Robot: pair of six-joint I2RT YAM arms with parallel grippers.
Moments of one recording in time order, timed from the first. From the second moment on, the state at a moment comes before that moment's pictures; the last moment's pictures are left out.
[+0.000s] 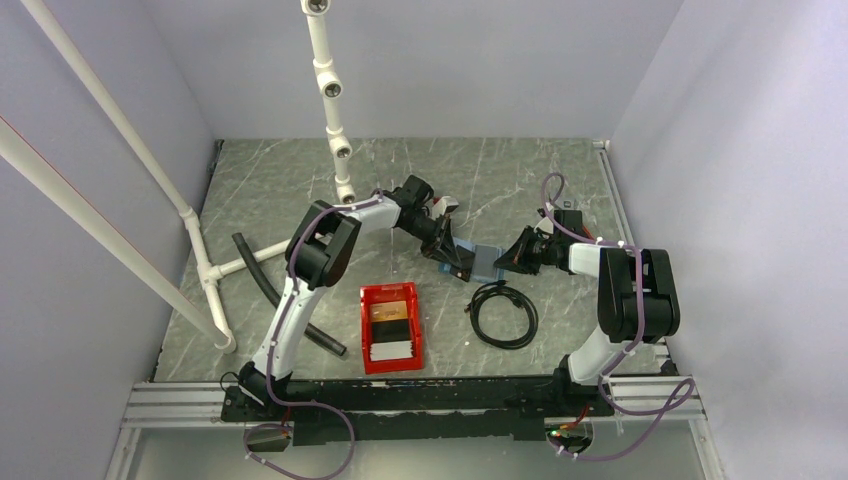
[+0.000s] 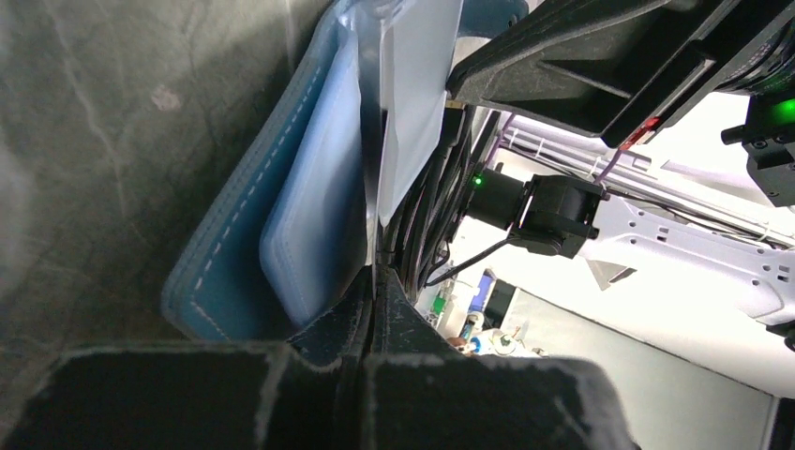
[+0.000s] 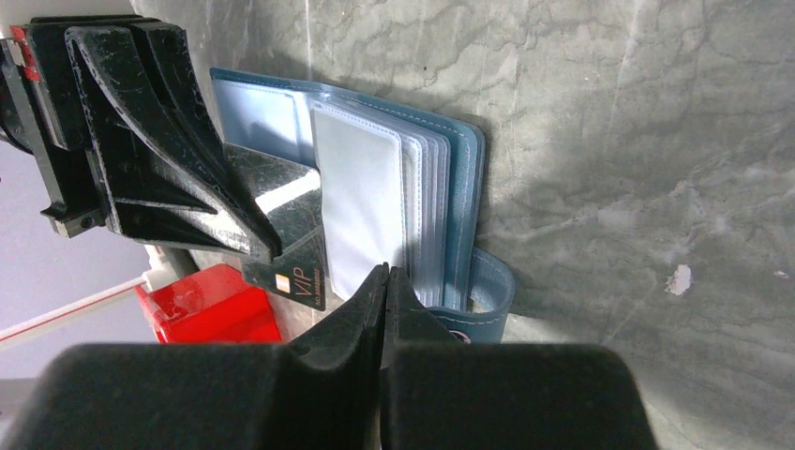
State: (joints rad) left arm -0.58 2.44 1.78 -0.42 1.08 -0.59; right arm -0.03 1.66 0.70 0.00 -0.67 0.53
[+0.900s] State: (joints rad) left arm -0.58 2.53 1.91 -0.41 1.10 -0.63; right arm -0.03 1.65 0.70 0.00 -0.67 0.52
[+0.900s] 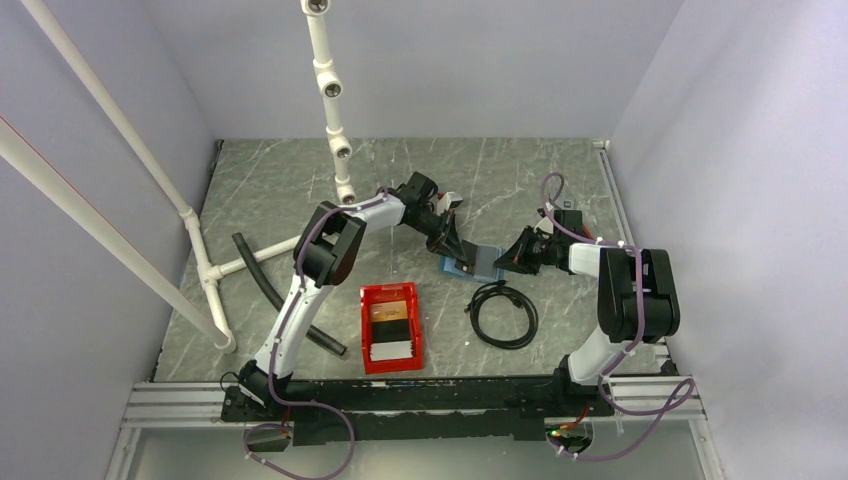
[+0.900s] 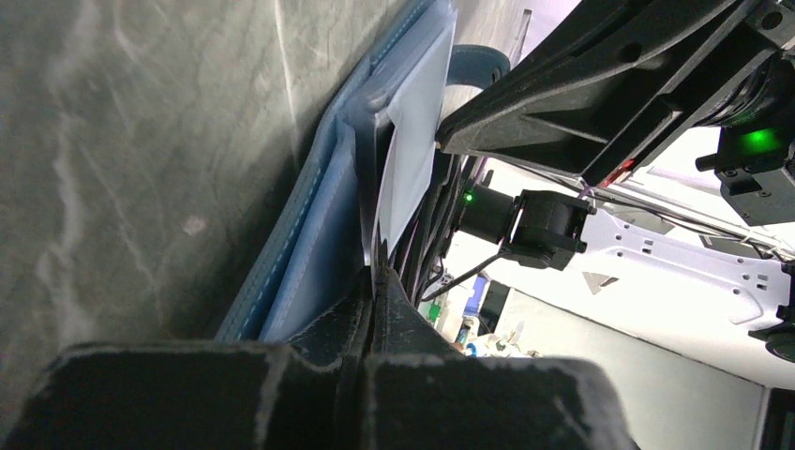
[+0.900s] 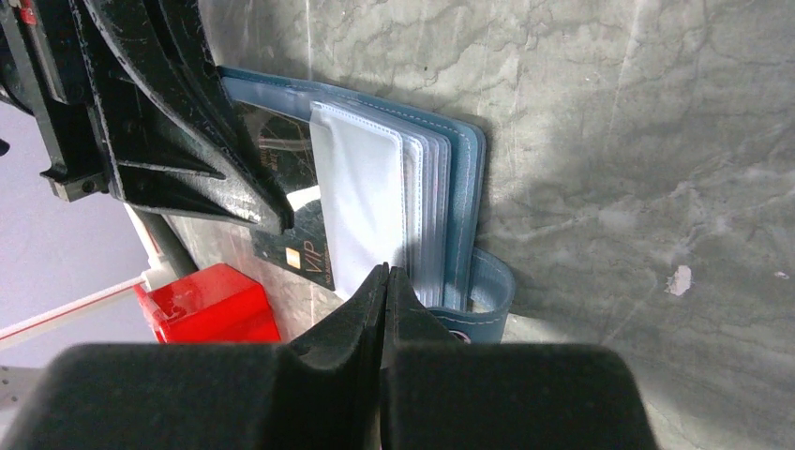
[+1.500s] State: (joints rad) left arm -0.58 2.55 1.95 -0.42 1.10 -0.63; right arm -0.03 1.65 0.70 0.00 -0.67 0.52
